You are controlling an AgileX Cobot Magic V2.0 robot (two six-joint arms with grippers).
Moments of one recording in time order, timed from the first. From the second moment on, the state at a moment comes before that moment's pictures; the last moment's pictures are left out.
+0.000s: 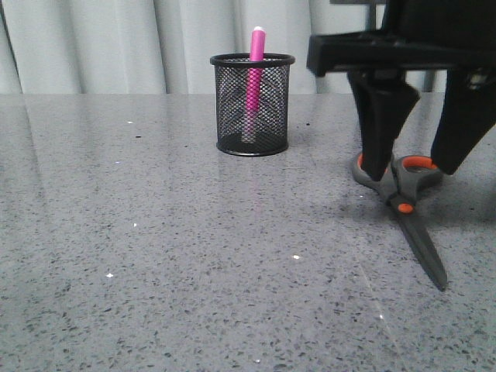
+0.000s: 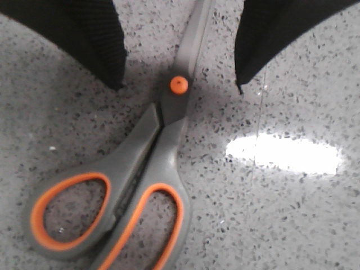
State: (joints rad) left arm -0.63 0.32 -0.65 -0.41 0.38 0.10; right arm 0.54 1.54 -1.22 -0.02 1.12 0.38
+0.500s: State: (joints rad) left arm -0.63 0.32 -0.65 -0.46 0.37 0.10; right arm 0.45 1.60 -1.22 0.00 1.06 0.43
